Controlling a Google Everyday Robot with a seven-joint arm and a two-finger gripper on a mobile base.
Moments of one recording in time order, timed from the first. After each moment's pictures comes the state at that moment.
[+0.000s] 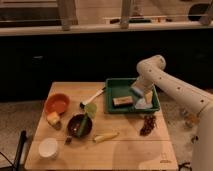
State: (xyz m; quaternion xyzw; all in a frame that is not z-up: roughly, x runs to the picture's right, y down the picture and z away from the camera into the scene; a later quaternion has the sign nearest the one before) arm 0.227 0.040 0.855 -0.26 -0.06 -0.26 0.93
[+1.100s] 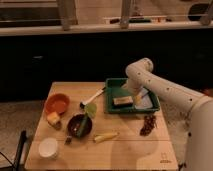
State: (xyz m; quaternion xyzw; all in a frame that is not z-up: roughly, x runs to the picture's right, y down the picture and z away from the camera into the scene) arm 0.167 0.052 0.870 -0.25 -0.09 -0.27 0.93
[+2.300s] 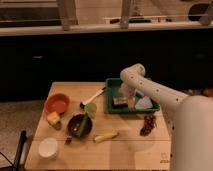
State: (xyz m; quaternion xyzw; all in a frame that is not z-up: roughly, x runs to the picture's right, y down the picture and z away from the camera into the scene) arm 0.142 0.083 0.921 -0.29 -0.08 -0.19 0.93
